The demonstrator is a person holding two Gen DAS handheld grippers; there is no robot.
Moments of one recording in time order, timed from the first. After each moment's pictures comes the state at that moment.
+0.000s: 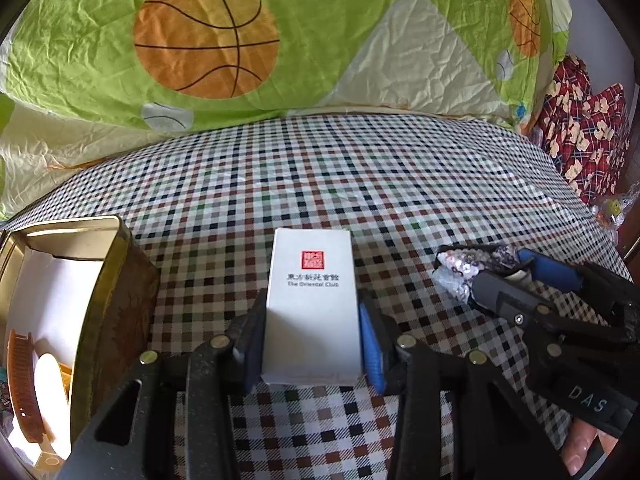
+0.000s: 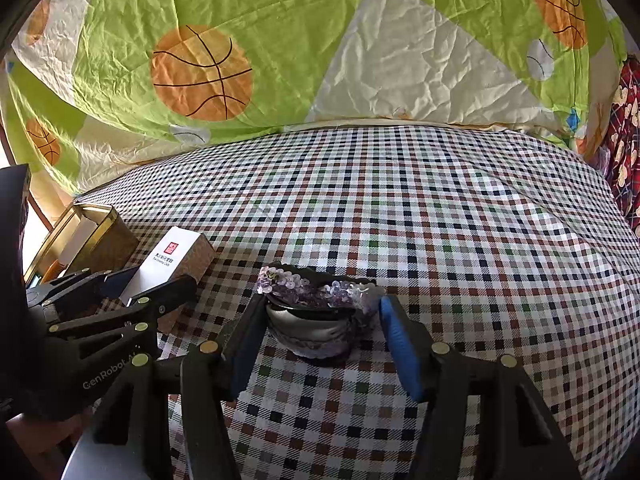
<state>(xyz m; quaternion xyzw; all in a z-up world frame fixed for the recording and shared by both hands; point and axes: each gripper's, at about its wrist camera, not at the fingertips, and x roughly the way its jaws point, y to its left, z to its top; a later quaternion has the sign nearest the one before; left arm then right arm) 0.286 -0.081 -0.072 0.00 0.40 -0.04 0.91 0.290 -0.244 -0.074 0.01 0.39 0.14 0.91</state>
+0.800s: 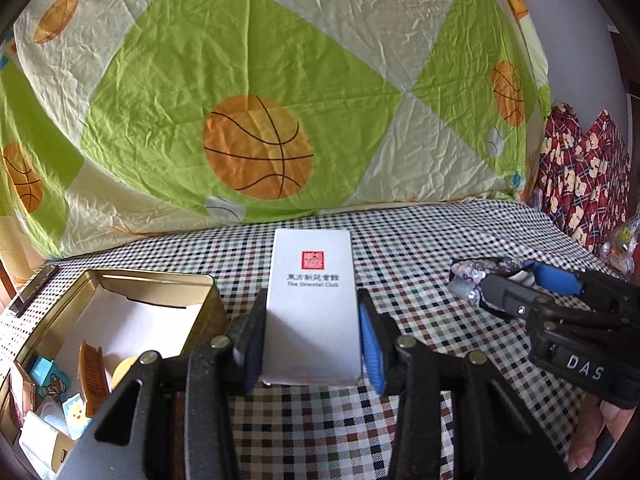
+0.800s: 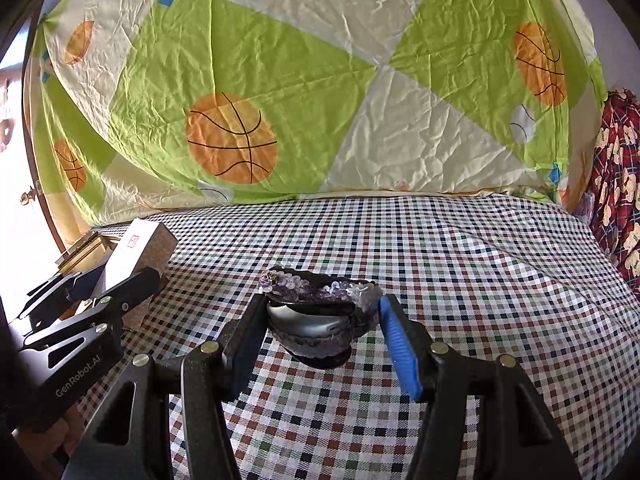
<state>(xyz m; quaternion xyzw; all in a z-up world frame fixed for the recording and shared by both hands) 0.221 -0.072 -0.033 0.02 0.23 0.01 0.97 0.243 -0.252 -0.042 0.01 0.25 0.15 0.96</state>
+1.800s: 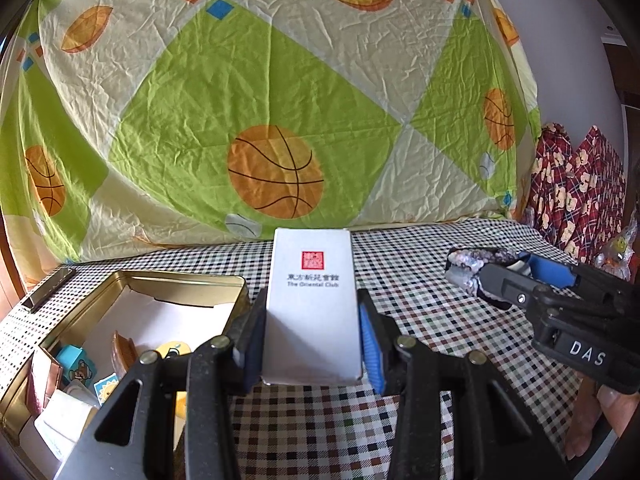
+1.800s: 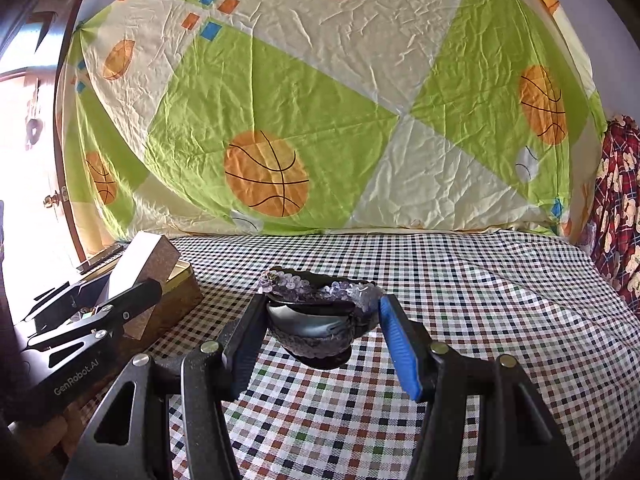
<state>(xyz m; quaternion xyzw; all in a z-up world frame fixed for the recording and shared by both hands) 0.171 -0.060 -0.027 0.01 0.18 0.01 0.98 0.201 -0.242 -0.032 0.01 0.19 0.18 0.97</state>
